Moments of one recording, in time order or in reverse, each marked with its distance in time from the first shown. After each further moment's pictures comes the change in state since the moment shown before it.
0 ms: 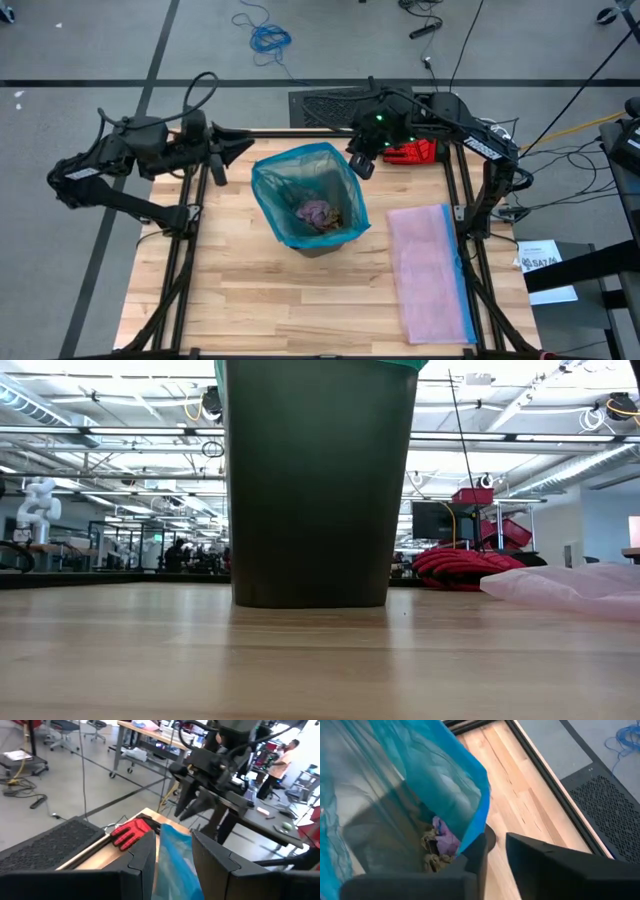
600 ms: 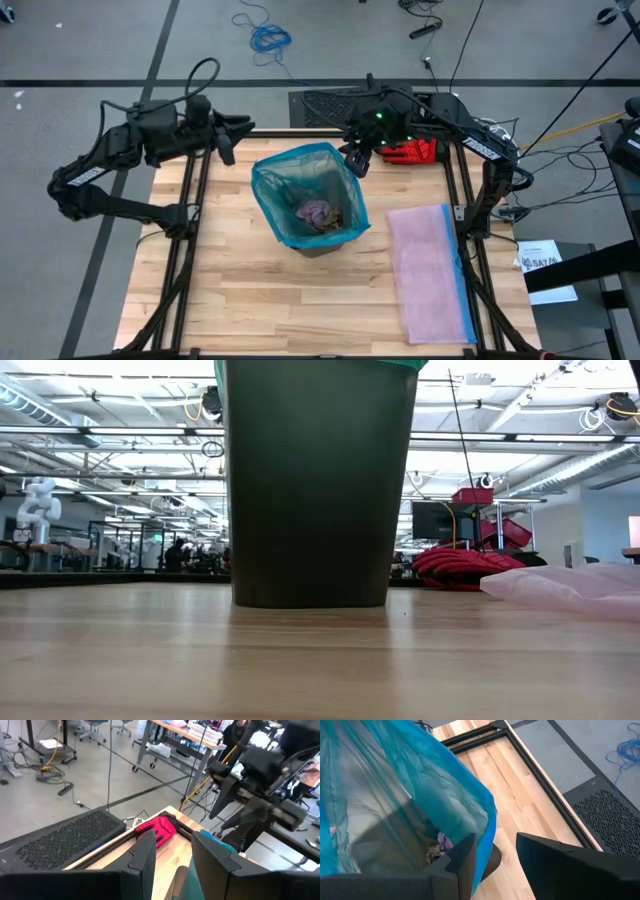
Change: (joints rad) left arm 0.243 0.031 0.000 -0.040 0.130 -0.036; right arm 0.003 0.006 0.000 0.078 -0.001 0.001
